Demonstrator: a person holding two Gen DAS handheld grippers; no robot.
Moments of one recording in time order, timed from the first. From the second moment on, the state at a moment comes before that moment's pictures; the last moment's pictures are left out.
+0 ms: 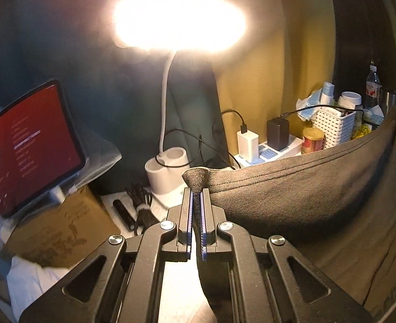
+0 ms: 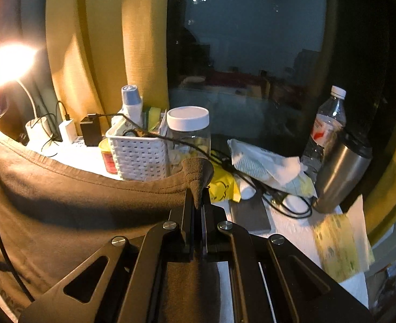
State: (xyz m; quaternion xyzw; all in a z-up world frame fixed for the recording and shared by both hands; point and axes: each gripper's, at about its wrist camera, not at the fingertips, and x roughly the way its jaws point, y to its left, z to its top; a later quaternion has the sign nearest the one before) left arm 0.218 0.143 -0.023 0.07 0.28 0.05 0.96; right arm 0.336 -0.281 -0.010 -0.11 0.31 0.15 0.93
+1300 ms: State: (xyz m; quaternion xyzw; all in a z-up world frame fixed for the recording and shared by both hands) left arm 0.300 0.169 -0.102 0.08 0.38 0.06 0.92; right arm 0.418 -0.342 -0.101 0.01 0.40 0.07 0.92
